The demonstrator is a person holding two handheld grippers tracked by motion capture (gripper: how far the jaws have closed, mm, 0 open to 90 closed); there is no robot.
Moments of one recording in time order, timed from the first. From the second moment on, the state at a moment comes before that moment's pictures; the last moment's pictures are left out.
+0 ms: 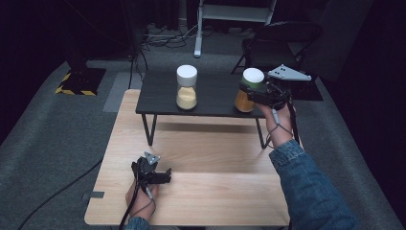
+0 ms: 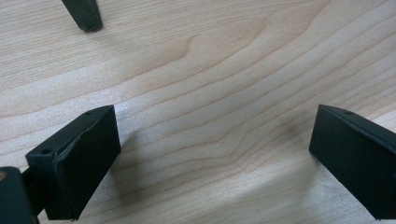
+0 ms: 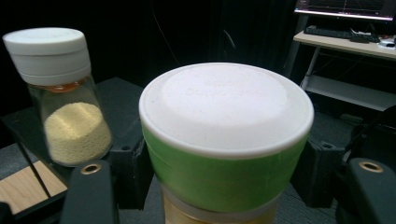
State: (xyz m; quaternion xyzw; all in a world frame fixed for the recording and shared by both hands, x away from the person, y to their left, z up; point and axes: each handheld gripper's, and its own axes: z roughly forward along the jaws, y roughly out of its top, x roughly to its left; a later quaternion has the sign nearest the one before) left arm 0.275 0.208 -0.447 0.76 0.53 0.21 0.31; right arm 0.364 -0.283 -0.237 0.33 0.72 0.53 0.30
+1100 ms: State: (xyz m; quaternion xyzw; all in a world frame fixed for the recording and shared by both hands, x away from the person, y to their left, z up) left arm 0.275 0.208 -0.447 0.76 0.53 0.21 0.31; right arm 0.326 -0.336 -0.291 0.36 0.71 0.55 0.25
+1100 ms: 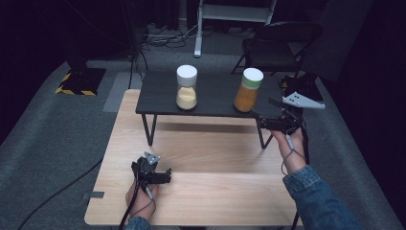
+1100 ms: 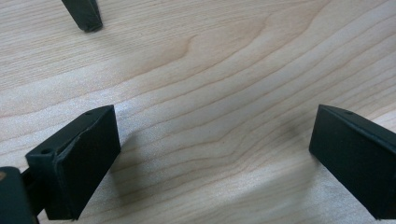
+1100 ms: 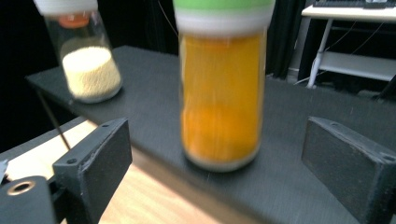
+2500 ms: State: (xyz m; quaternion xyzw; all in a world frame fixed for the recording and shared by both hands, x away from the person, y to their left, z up) left arm 0.275 0.208 -0.447 0.76 0.53 0.21 0.31; right arm 0.272 -0.352 -0.442 0.42 0.76 0.44 0.22
